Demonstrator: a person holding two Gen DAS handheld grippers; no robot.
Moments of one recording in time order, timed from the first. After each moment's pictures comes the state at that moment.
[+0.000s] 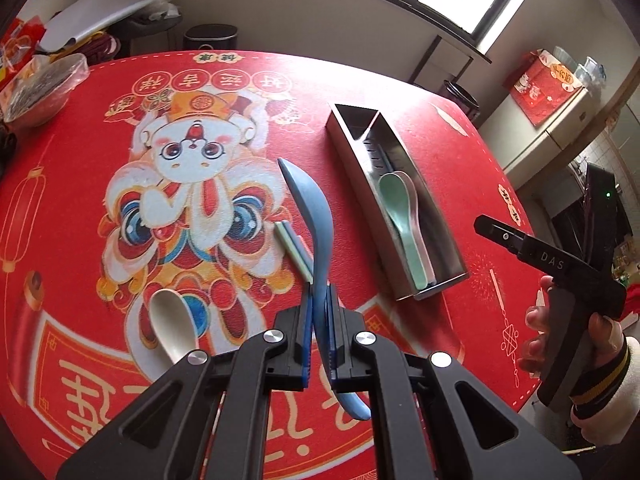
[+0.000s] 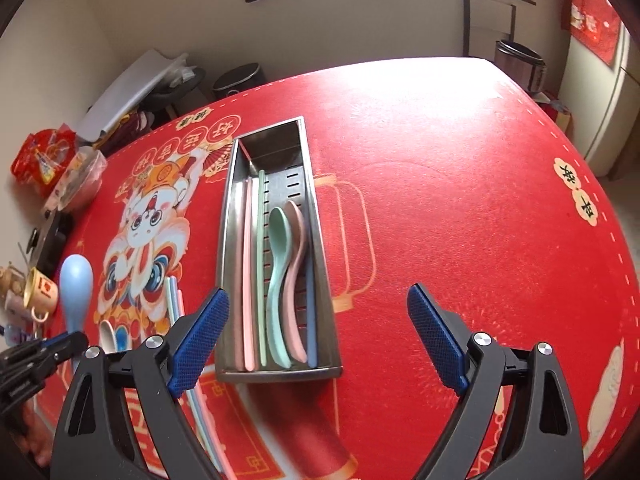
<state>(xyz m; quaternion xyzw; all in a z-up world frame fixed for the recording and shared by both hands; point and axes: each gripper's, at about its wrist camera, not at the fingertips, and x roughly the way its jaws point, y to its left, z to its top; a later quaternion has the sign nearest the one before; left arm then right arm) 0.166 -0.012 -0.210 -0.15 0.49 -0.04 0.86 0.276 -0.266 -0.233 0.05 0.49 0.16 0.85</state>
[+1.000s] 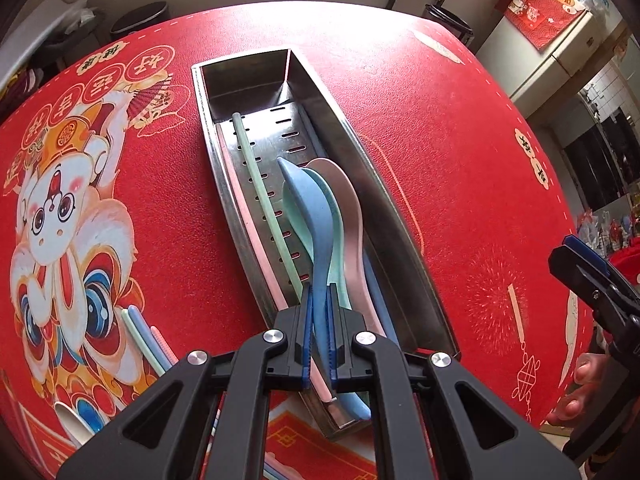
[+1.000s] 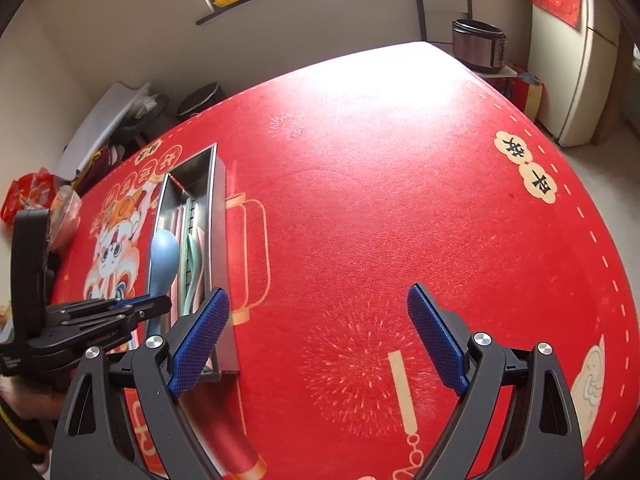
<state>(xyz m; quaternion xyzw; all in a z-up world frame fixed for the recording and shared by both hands) 0.308 -0.125 -0.274 -0.06 0.58 -0.06 0.81 0.298 -0.354 -0.245 0.10 0.49 0.13 0.85</state>
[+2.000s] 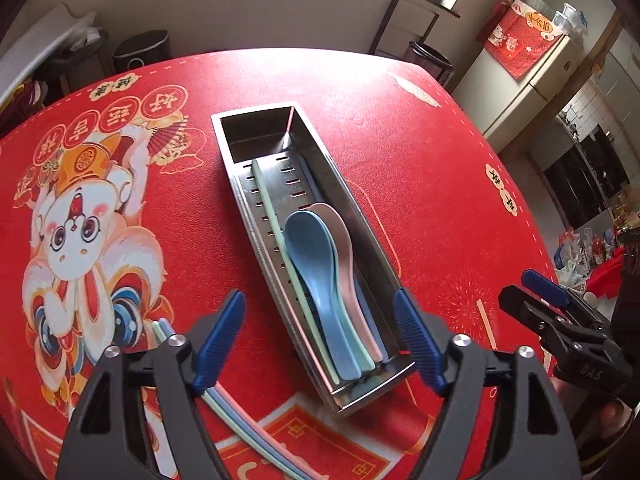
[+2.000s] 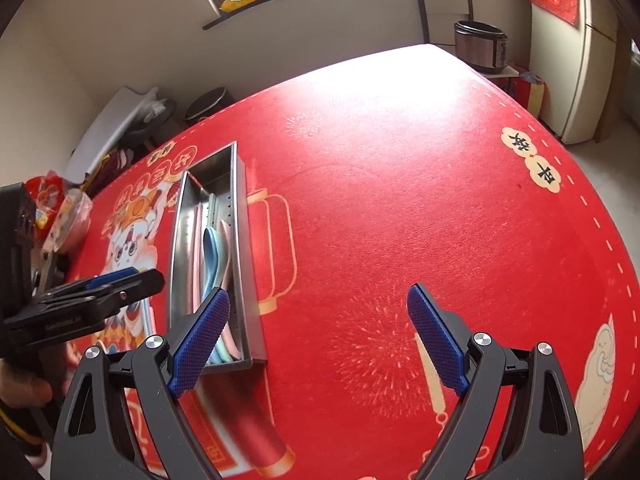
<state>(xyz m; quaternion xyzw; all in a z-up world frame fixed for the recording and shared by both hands) 0.281 -0.098 -0.225 -0.09 0.52 -0.08 0.85 0.275 -0.331 -0.237 0.11 0.49 0.14 0.85</state>
